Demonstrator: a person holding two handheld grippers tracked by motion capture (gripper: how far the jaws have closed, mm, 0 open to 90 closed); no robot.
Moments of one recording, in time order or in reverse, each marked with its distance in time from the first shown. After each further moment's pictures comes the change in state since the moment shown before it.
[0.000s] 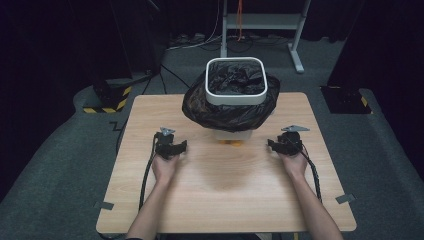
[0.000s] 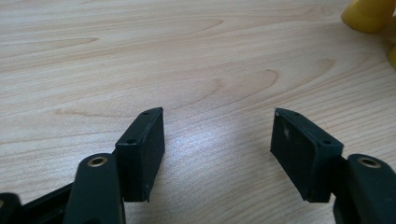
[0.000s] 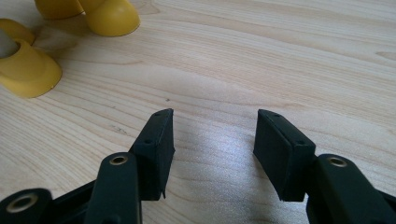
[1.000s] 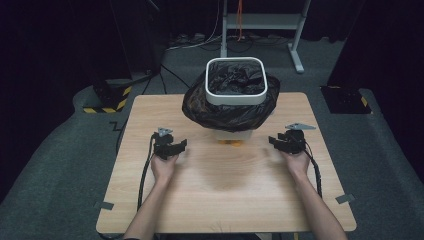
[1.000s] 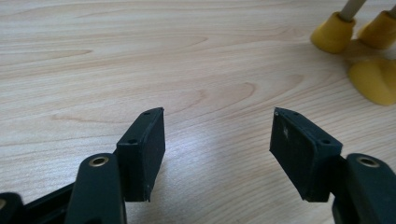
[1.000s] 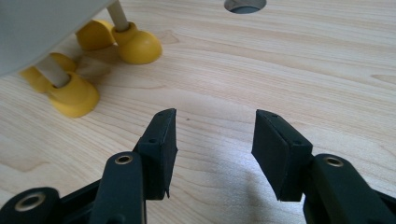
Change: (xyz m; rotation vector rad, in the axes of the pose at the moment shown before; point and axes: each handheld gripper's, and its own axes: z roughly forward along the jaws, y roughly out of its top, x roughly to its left) left arm 0.004 0.000 -0.012 -0.050 -0.071 -0.051; right arm -0.001 0.009 -0.019 -0.056 0.062 0.023
